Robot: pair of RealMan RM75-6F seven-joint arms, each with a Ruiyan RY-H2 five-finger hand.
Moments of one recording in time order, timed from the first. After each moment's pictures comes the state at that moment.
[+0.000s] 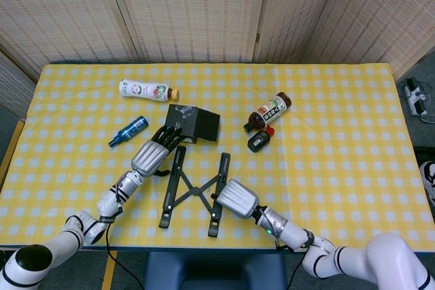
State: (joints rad) left arm -0.81 -1.86 -0.03 -0.66 1.58 1.01 -0.27; right arm 0.72 -1.82 -0.02 -1.11 -1.76 1.06 -0.25
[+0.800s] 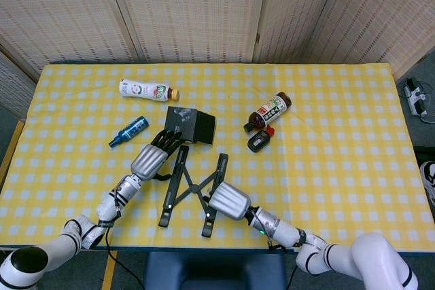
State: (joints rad) left arm -0.78 -1.84 -0.01 -0.72 1.58 1.03 -0.33; right arm 0.76 -1.90 -0.04 -0.98 -1.80 1.12 -0.26
